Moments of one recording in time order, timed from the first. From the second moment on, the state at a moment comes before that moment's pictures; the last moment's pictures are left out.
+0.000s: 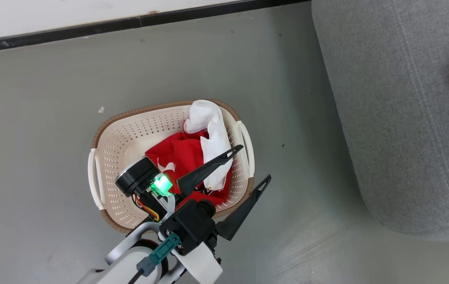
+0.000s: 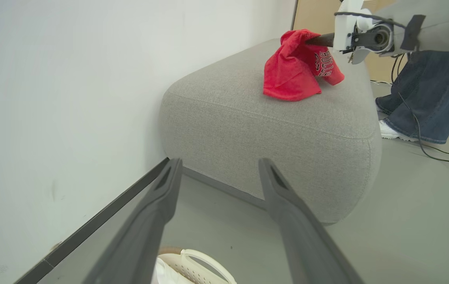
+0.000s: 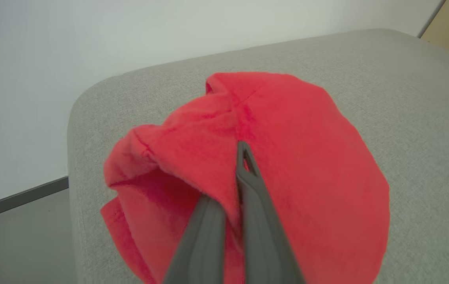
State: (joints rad) left arm -0.41 0.22 -0.66 -0.23 -0.17 -0.07 -0.01; right arm -0.70 -0.42 -0.33 0.78 0.20 0.12 -0.24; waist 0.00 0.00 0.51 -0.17
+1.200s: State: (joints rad) left arm -0.37 0.21 -0.51 -0.06 -0.25 -0.01 -0.17; right arm -0.47 -0.26 -0.12 0.36 0.23 0.12 -0.25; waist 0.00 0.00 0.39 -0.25
